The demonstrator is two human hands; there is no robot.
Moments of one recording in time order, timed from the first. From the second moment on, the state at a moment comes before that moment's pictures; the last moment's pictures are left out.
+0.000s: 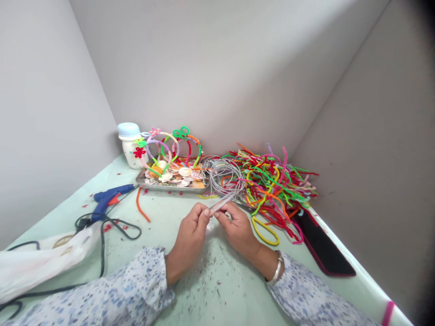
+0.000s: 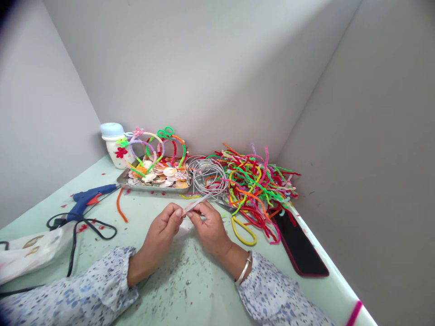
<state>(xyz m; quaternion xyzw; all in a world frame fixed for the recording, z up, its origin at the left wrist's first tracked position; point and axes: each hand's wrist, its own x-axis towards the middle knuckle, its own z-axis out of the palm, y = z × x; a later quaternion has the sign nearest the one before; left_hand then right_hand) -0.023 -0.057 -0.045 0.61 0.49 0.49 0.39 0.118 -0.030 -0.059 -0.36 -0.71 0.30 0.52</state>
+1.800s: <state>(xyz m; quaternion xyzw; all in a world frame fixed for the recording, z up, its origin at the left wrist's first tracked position) -0.019 -0.059 -0.044 0.67 0.49 0.46 0.29 0.119 -0.034 -0.059 -0.40 -0.66 0.34 0.54</state>
